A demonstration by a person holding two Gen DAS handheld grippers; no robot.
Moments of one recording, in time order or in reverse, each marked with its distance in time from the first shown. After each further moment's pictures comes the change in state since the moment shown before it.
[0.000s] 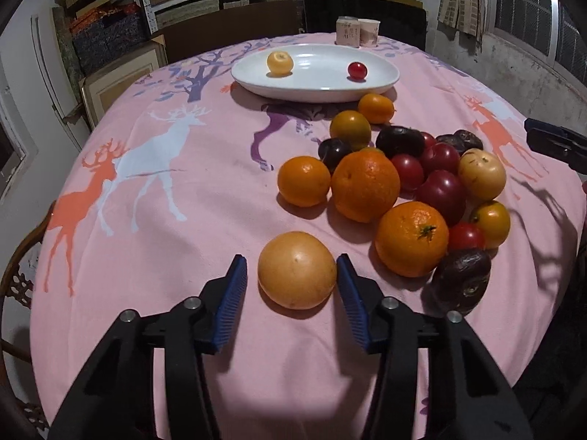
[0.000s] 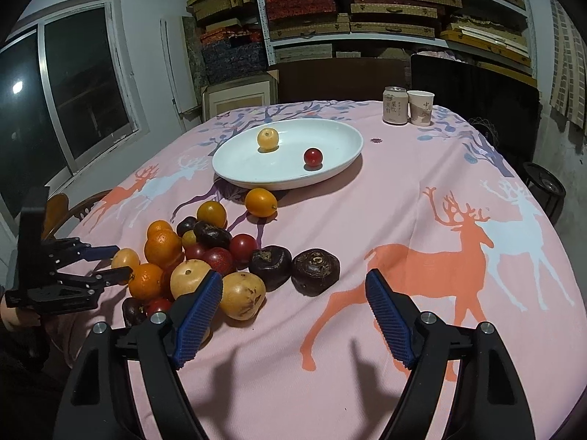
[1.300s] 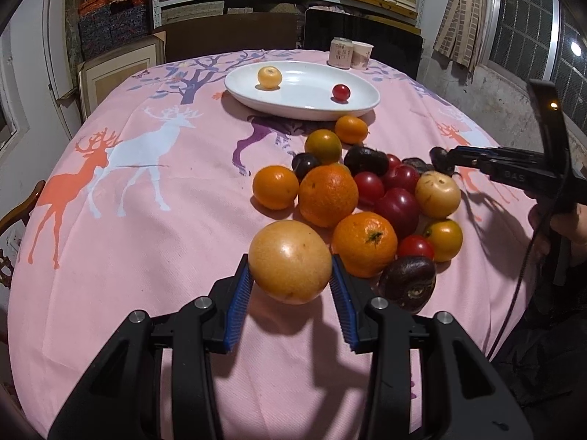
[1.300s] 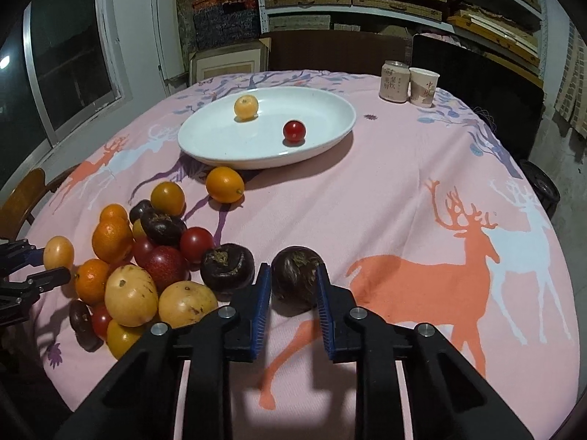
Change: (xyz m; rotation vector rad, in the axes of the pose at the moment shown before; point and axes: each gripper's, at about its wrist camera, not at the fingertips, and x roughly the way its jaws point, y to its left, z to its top) left arm -0.029 -0.001 -0.005 -0.093 -0.066 -0.090; right arm 0.046 -0.015 0.019 -0.042 0.111 -0.061
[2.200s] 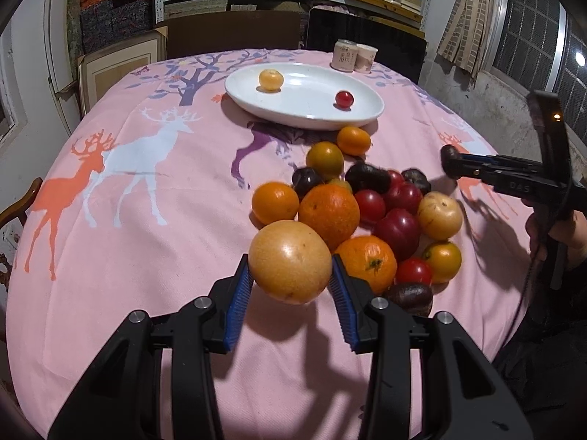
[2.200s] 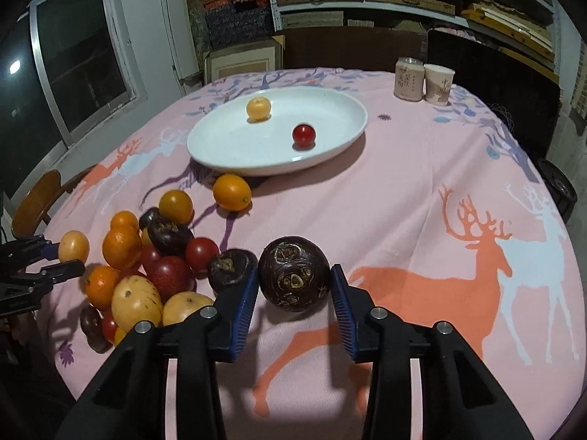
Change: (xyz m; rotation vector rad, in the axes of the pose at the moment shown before) left arm 0.004 0.001 0.018 -0.026 0.005 -0.012; right arm 0.005 -0.010 0.015 -0.010 0.009 0.084
